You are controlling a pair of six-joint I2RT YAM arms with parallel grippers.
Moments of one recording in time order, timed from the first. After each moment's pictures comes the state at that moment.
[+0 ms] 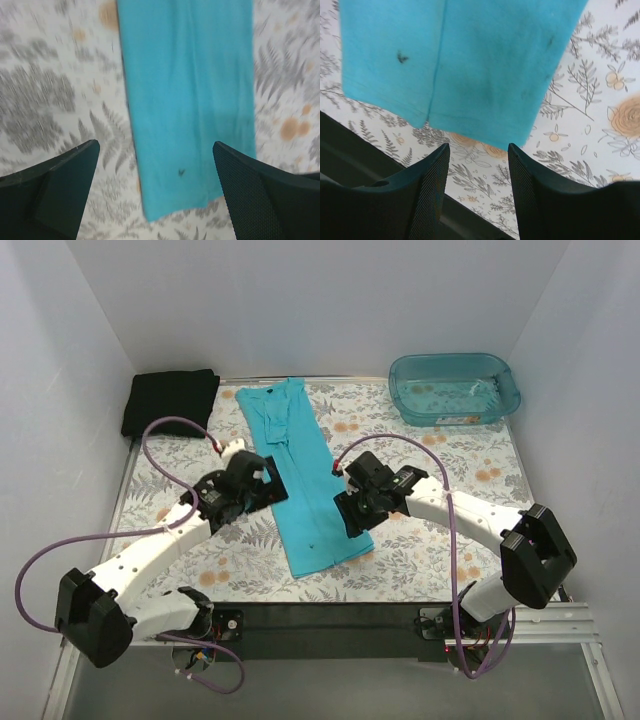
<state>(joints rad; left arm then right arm) -0.56 1.16 0.94 -0.55 -0.31 -0.78 0.83 1.49 1.08 -0.68 -0.13 0.24</state>
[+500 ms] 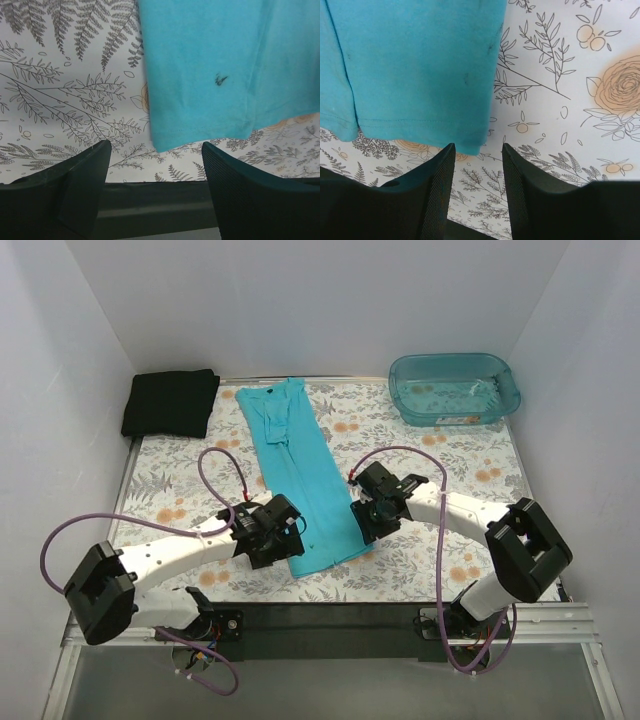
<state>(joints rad) -0.90 1.22 0.75 -0.73 -0.18 -1.15 0.75 1.52 0.91 -0.63 -0.06 0.26</state>
